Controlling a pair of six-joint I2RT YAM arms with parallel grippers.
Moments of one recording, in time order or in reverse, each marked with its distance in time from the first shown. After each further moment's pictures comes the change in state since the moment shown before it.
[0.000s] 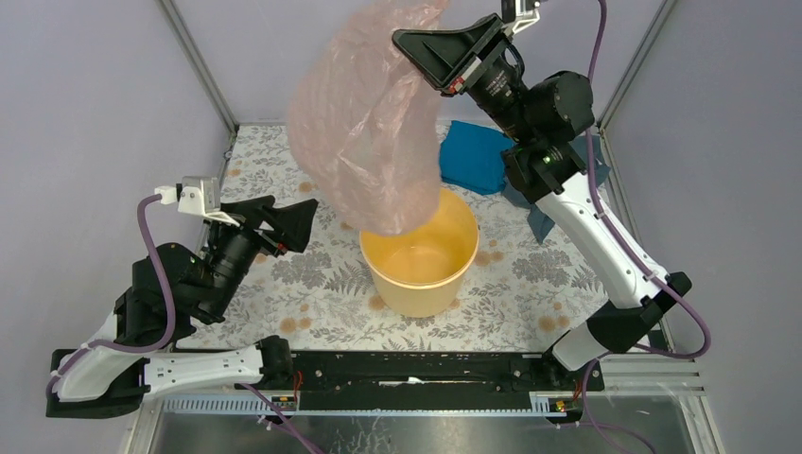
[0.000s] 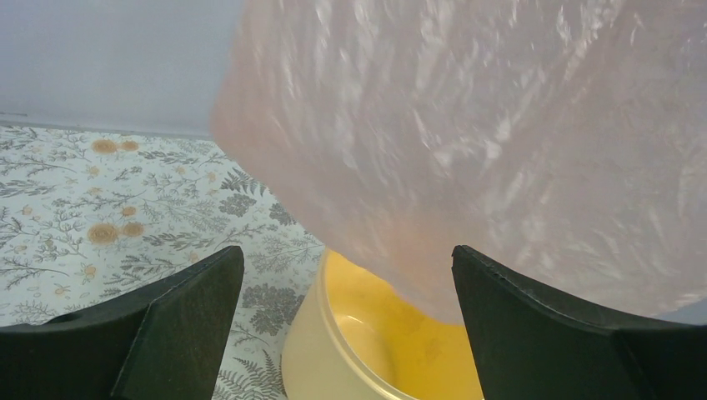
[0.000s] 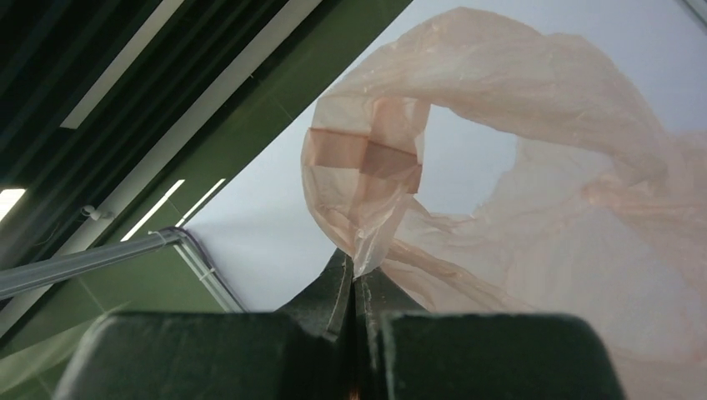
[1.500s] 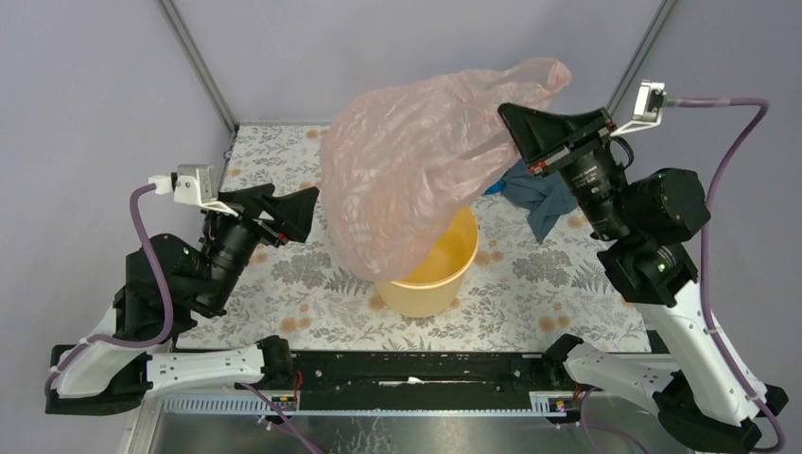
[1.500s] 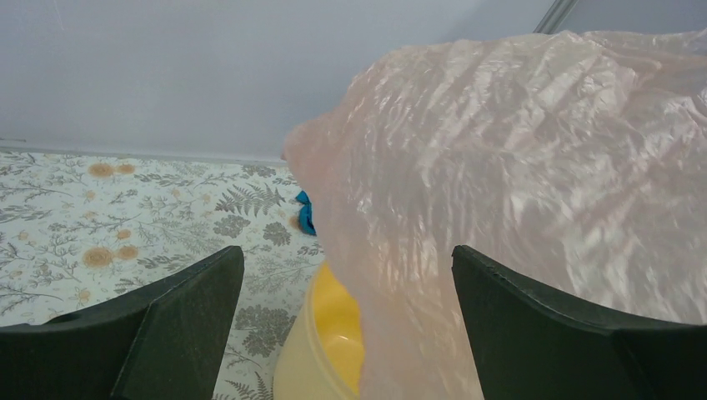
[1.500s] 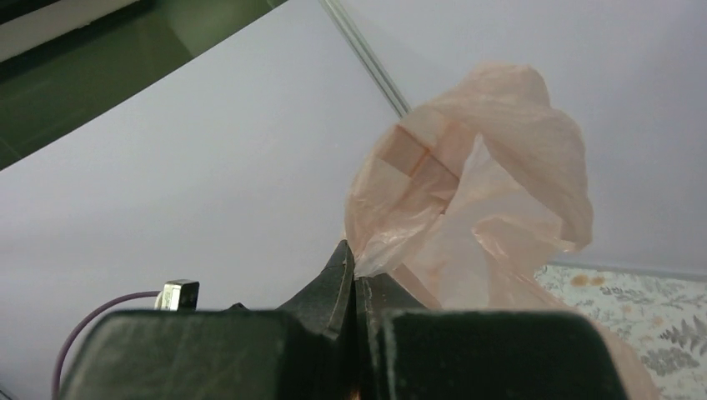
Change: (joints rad) left arm 0.000 0.064 0.075 0.048 -0.002 0.048; right arm 0.005 -0.634 -0.480 -0.436 0.407 -0.521
